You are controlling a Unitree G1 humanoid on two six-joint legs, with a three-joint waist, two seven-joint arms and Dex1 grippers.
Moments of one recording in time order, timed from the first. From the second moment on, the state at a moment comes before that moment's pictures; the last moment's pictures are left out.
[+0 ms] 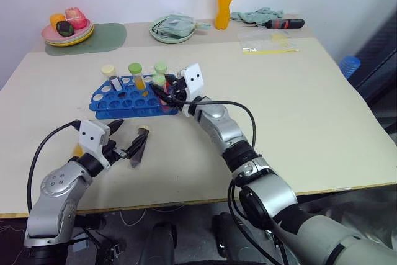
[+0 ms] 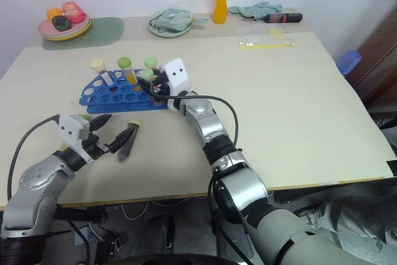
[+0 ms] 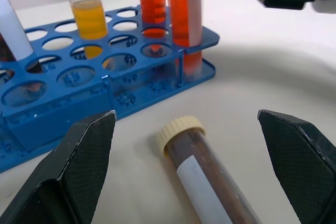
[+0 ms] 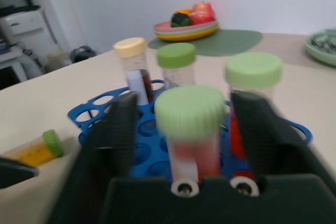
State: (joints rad) left arm 0.05 0.51 0.25 -0.32 -0.42 0.34 -0.58; right arm -0.91 0.15 0.14 0.69 0.12 0.00 0.48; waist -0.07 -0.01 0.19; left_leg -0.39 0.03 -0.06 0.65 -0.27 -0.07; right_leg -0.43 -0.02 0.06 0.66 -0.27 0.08
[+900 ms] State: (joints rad) left arm -0.78 1.18 -0.22 0.25 -0.40 1.34 -0.74; right arm -0.70 -0.42 0.30 -0.23 0.26 0.39 1.04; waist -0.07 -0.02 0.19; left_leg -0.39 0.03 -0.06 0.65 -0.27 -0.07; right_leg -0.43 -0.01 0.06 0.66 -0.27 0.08
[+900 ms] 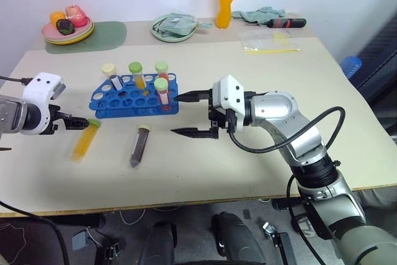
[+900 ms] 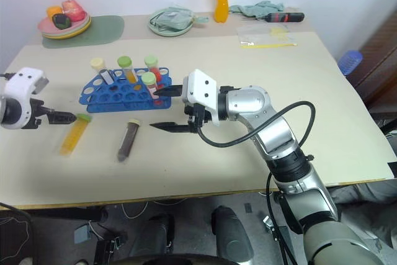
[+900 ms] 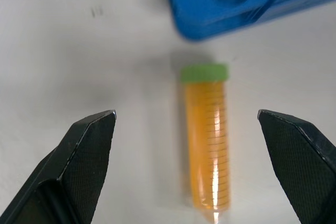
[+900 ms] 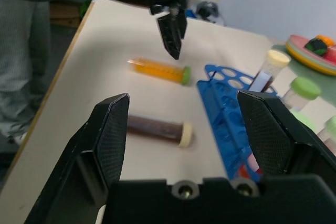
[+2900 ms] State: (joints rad) left arm -0.45 0.12 0.06 0.08 0.06 -0.04 -0.03; right arm -0.53 -0.28 0.24 -0.23 0.20 0.53 0.59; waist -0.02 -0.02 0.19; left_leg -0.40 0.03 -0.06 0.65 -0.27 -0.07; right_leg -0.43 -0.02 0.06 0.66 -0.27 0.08
